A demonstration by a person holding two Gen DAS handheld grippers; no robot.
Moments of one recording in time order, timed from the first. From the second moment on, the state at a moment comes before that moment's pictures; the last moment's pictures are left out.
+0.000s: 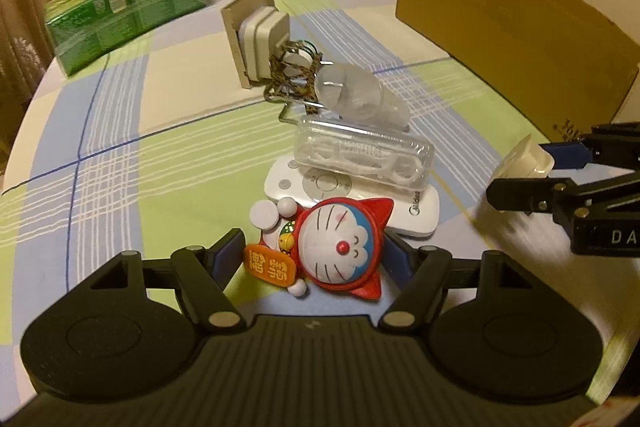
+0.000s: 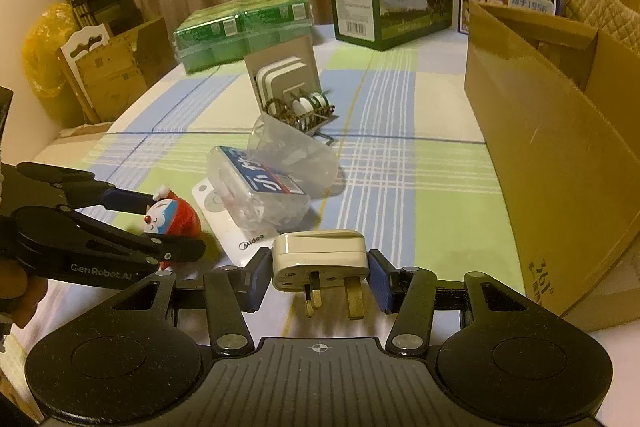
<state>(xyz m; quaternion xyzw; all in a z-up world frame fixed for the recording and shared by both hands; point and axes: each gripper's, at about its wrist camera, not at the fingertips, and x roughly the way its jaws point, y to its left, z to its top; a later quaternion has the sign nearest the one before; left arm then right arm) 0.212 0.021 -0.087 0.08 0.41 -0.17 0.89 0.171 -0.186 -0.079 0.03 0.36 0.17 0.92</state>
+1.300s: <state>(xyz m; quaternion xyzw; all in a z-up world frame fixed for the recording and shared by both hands) 0.226 -0.241 0.038 0.15 0.32 -0.31 0.88 0.176 -0.446 0.017 0.07 0.30 0.02 0.95</state>
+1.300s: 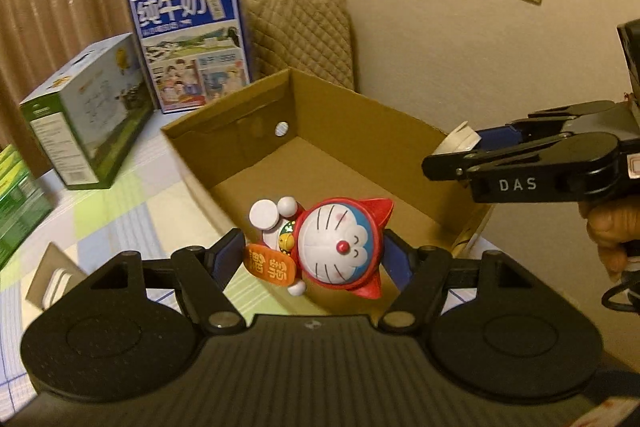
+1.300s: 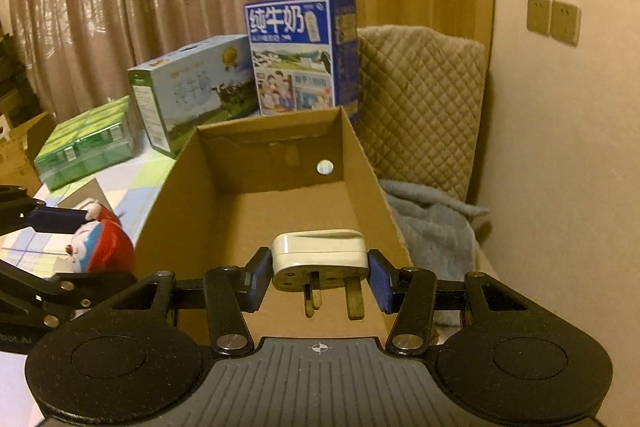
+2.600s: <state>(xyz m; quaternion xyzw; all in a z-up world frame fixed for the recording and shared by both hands) 0.218 -0.200 0.043 0.14 0.30 -0.27 0.91 0.185 -0.442 0.005 0.10 0.30 0.03 0.95</state>
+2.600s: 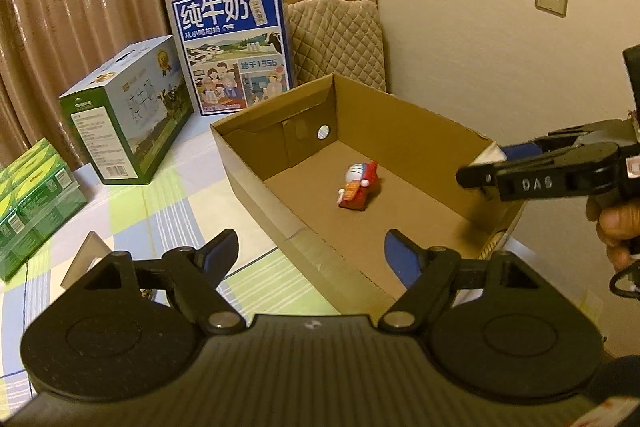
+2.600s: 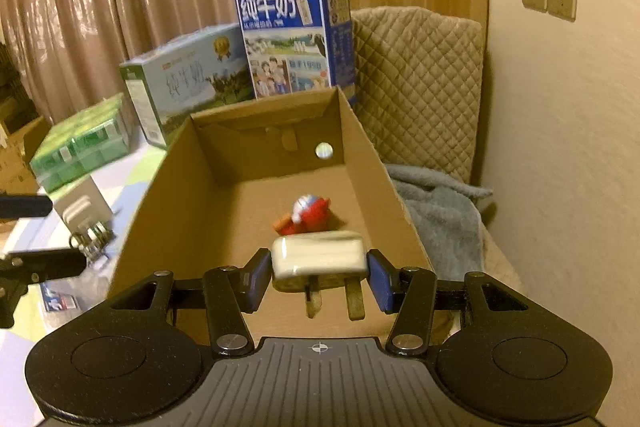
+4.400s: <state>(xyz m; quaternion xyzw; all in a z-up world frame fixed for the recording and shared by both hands) 0.183 0.054 -0.032 0.07 0.37 -0.08 0.92 0.179 -0.212 -0.032 0.03 0.32 0.24 0.92</state>
